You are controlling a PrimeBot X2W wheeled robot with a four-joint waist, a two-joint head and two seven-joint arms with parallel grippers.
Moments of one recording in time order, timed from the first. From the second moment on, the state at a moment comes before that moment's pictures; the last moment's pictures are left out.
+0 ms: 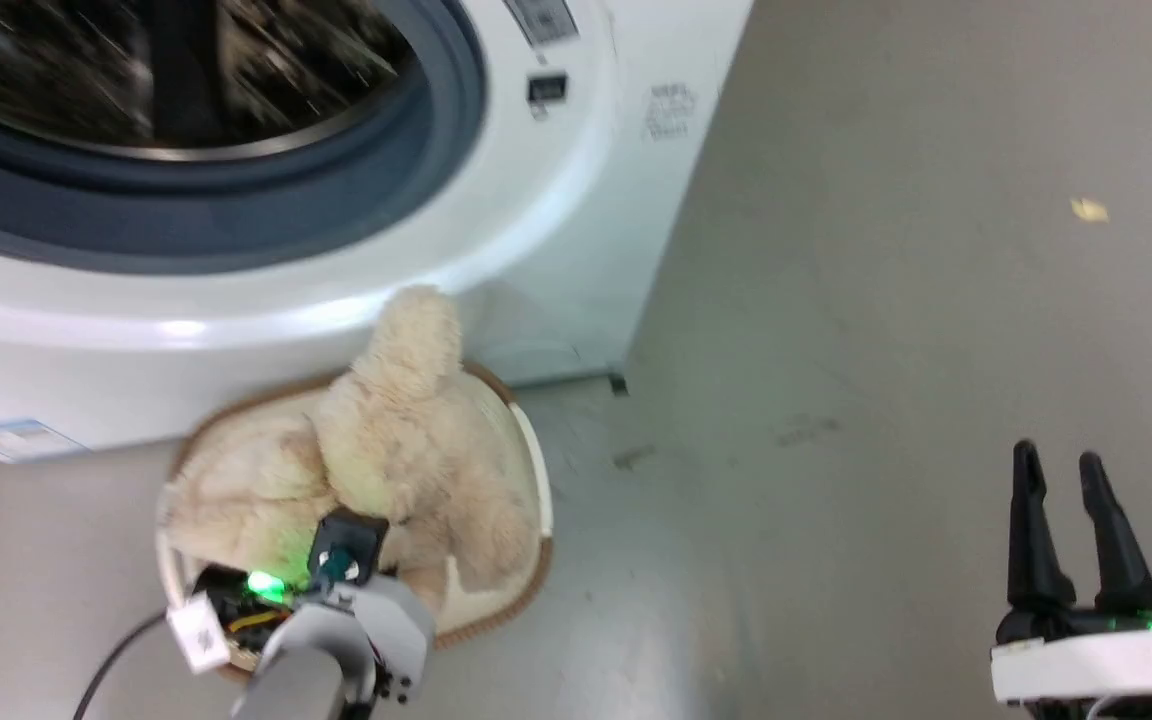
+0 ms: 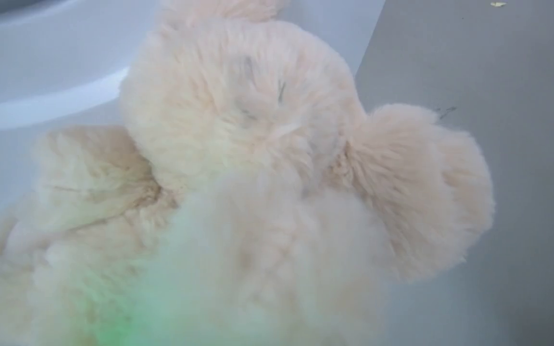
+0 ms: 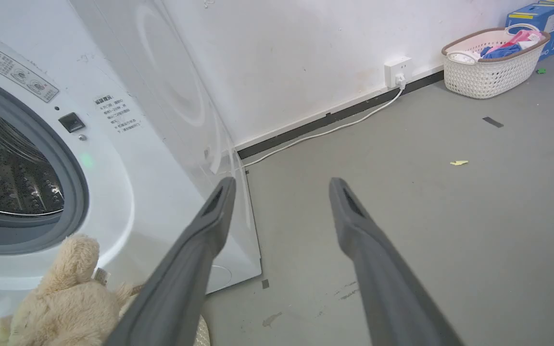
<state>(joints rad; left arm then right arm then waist) -0.43 0.20 -0.42 0.83 -0.19 0.05 -0.26 -0.02 -0.05 -0.09 0.04 0.45 0.13 -0.26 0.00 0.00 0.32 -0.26</state>
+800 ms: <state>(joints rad) -0.44 0.36 -0.26 0.13 -0.08 0.08 -0.22 -0.03 -0.05 -0.08 0.00 0.45 0.13 -0.26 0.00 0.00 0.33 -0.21</state>
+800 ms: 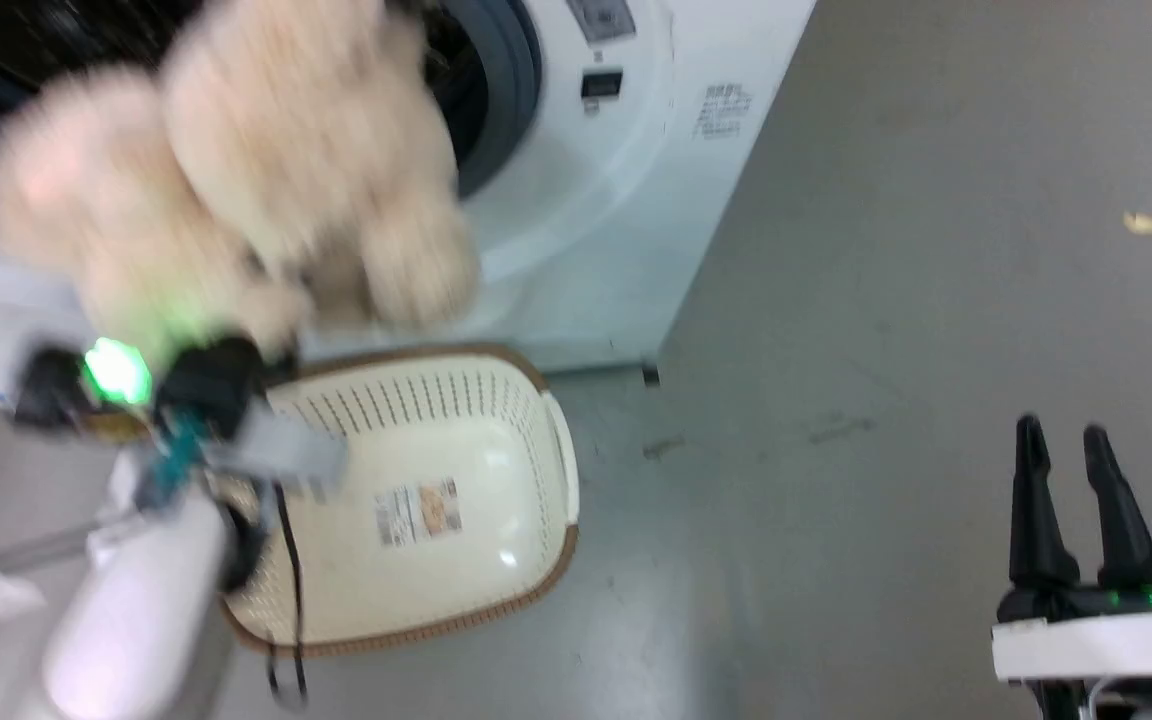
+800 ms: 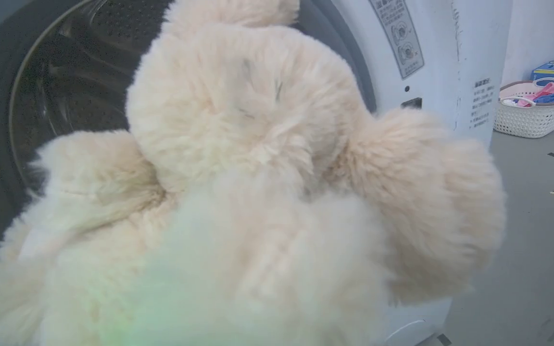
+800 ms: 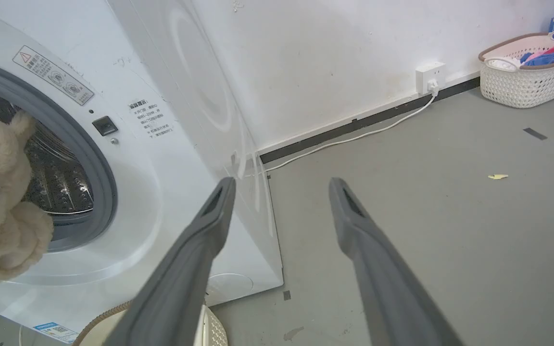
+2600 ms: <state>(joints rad) -1.29 0.42 -0.37 1.01 -0.07 -0.08 -0.23 -0.23 -0.05 -0.04 0.02 0.46 0.13 -0.26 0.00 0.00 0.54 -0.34</state>
